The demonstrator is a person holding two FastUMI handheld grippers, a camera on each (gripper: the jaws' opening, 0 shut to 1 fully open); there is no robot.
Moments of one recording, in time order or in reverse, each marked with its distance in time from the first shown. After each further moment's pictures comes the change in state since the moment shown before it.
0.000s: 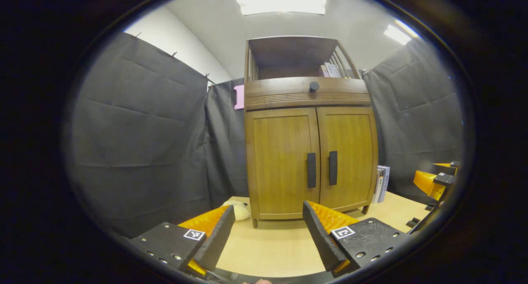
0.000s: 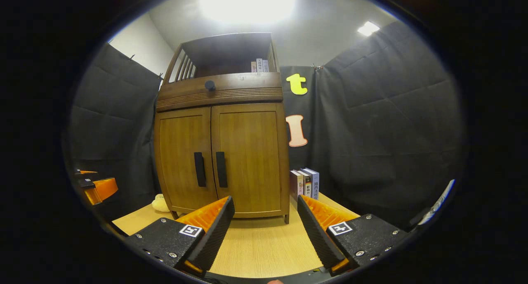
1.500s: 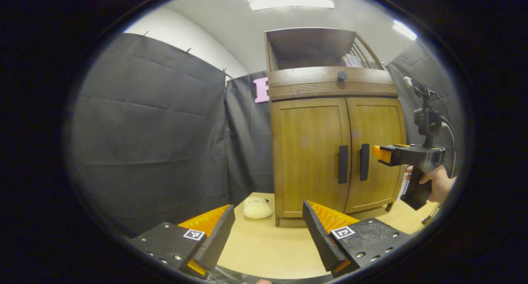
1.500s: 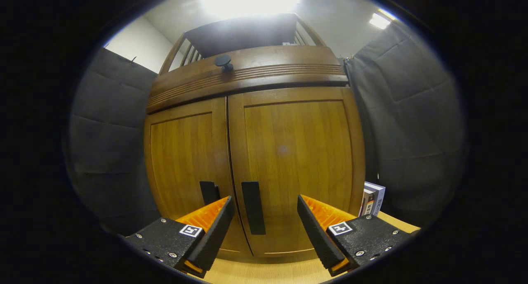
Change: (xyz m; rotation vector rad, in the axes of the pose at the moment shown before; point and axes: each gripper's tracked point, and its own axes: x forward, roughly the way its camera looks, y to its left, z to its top) left arm 0.017 0.030 -0.011 0.004 0.061 0.166; right arm 0.229 0.123 0.027 0.055 -0.024 0.165
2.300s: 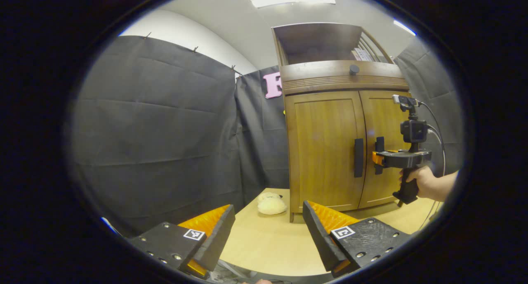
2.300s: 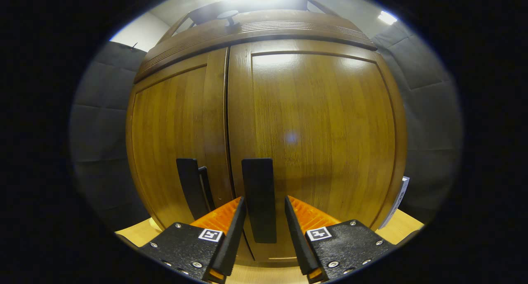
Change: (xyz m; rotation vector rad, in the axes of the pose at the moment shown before) left arm -0.003 0.009 0.000 0.012 0.036 0.088; right arm 0.079 0.019 -0.053 -0.032 0.107 0.022
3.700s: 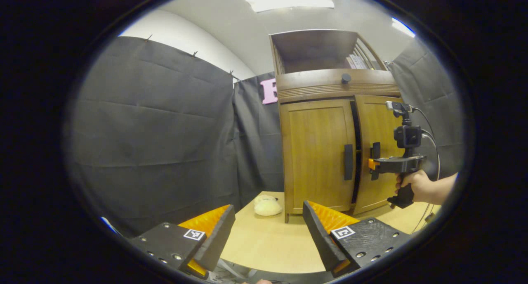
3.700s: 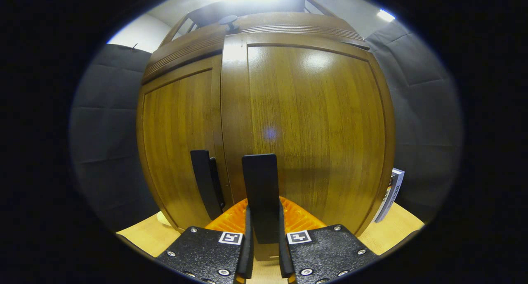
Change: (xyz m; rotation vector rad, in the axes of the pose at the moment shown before) left arm -0.001 -0.004 0.013 0.005 -0.050 -0.031; right arm -0.046 -0.001 -0.005 0.017 0.041 0.028
